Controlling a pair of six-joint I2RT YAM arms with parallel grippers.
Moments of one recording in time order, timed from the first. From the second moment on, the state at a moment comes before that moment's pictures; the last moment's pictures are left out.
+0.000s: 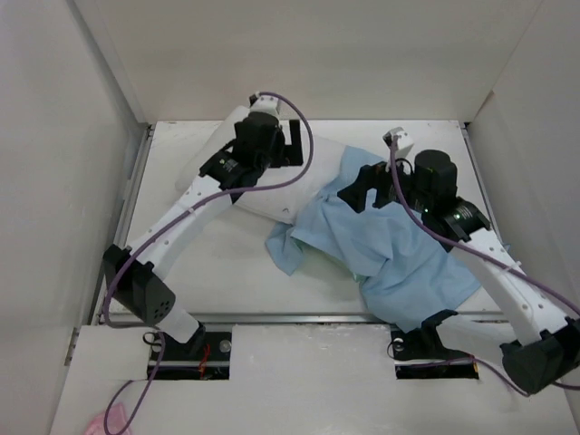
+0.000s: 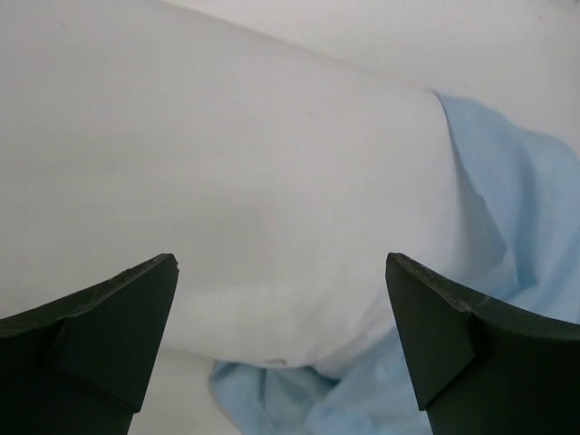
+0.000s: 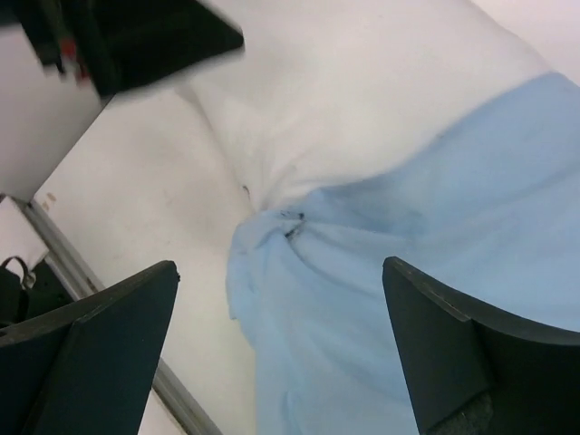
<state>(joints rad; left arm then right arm) -0.66 1.50 1.49 -0.49 -0.29 -0.39 0.44 1.14 1.12 -0.29 -0.36 0.23</state>
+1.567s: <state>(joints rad) -0.59 1.55 1.38 -0.49 -0.02 -0.50 0.50 1.51 1.60 -0.52 0.15 0.21</state>
